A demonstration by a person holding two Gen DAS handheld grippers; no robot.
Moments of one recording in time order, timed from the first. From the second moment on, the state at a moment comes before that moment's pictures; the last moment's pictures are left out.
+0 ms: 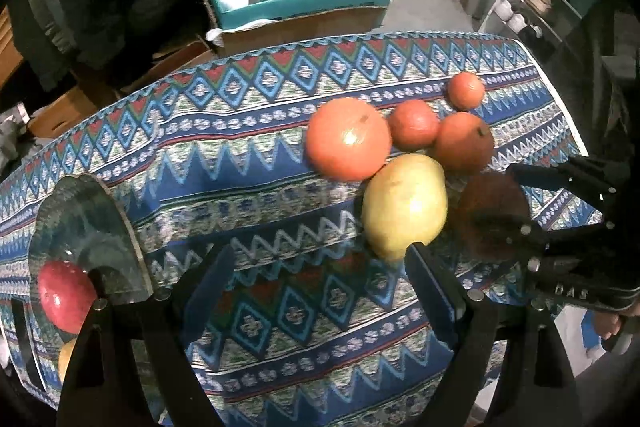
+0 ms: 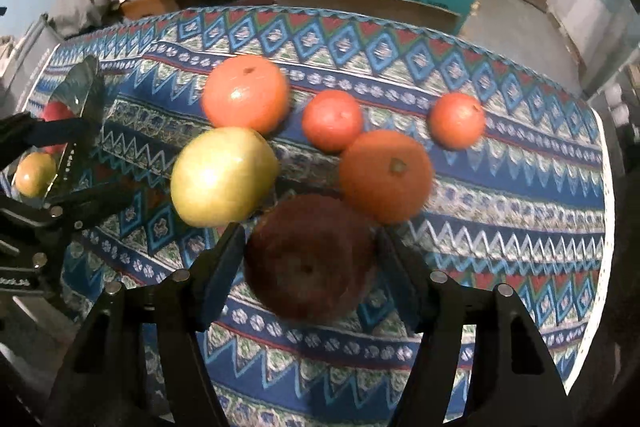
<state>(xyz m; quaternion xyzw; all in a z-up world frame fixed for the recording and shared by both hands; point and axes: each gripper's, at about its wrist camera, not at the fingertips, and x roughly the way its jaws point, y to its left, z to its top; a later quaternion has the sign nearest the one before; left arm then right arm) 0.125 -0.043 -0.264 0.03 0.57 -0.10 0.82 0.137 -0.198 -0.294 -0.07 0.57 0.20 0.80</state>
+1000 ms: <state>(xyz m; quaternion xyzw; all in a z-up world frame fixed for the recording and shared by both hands) 0.123 -0.089 -0.277 0.06 0.58 -0.13 0.80 0.106 -0.257 -0.294 0.03 0.61 0.21 0.76</state>
